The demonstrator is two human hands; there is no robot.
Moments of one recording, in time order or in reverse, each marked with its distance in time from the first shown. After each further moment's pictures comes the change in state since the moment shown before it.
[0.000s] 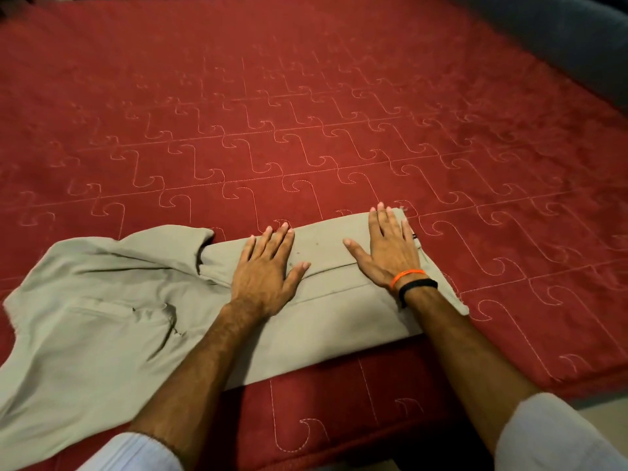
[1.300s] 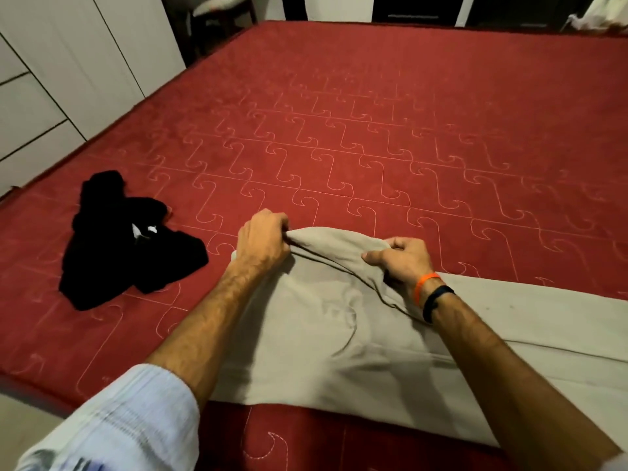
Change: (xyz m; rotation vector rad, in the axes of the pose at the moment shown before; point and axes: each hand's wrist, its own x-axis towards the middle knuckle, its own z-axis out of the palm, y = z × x) left_hand -0.075 -0.248 -0.113 -0.114 0.275 -0.601; right_hand 0.033 -0.288 0.007 1.104 -0.291 0.155
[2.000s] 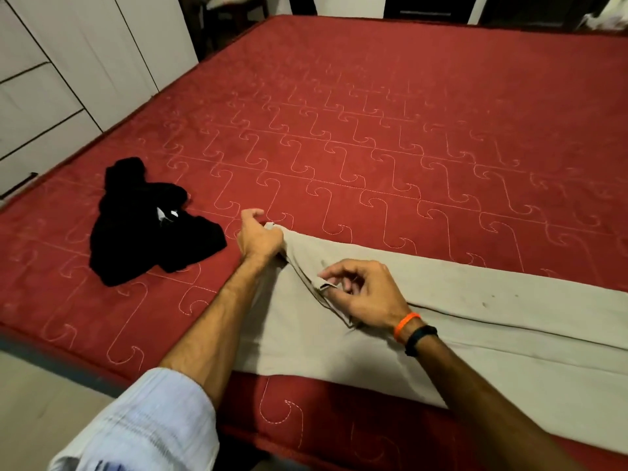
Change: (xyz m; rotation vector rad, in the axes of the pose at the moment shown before) left_hand -0.028 -0.021 -0.002 -0.629 0.099 -0.614; right_hand -0.101 0.009 0.037 -0.280 -0.320 -0.596
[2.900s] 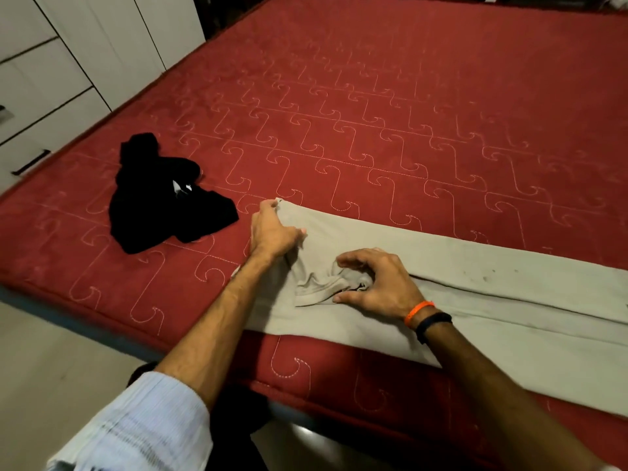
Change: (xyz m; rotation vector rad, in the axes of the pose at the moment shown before) left_hand -0.027 -0.025 -0.009 0.090 -0.104 0.101; right_hand -0.024 0.016 -0.003 -0.270 -0.114 -0.051
